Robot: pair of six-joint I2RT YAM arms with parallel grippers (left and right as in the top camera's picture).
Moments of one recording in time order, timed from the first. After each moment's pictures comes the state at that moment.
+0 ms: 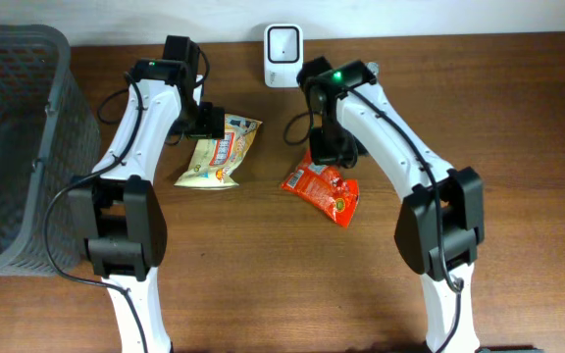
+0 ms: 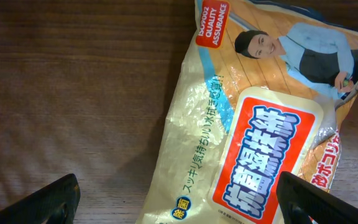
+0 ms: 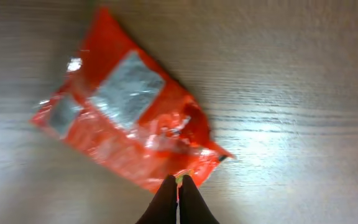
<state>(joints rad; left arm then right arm) -0.13 2.20 1.95 -1.14 -0.06 -0.12 0.43 2.22 2.04 -1.42 0.04 0.39</state>
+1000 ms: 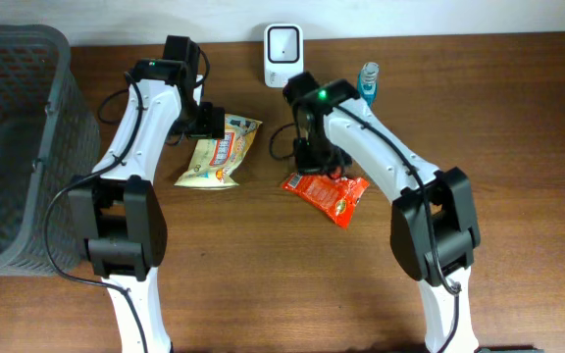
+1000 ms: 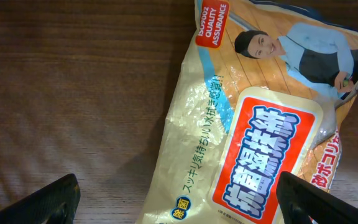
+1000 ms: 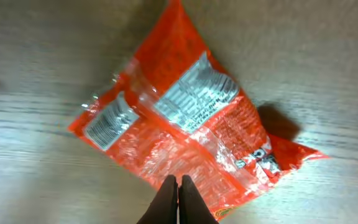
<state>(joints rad) -0.13 2.20 1.95 -1.14 -0.06 -0.12 0.48 2.21 1.91 -1.27 -0.01 0.41</state>
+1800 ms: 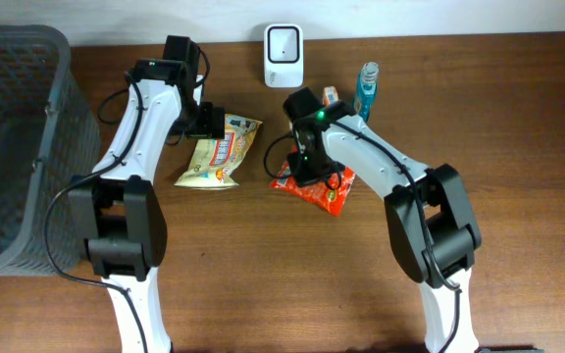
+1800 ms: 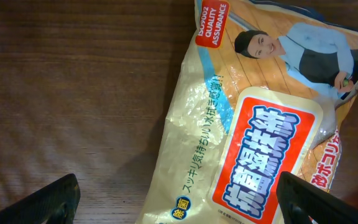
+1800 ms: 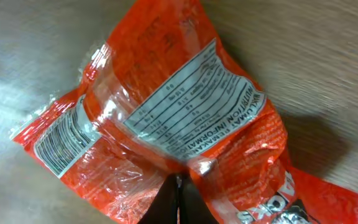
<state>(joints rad) -0.13 2.20 1.95 -1.14 -0.06 -0.12 0.49 2.20 1.69 -0.97 -0.08 0.14</state>
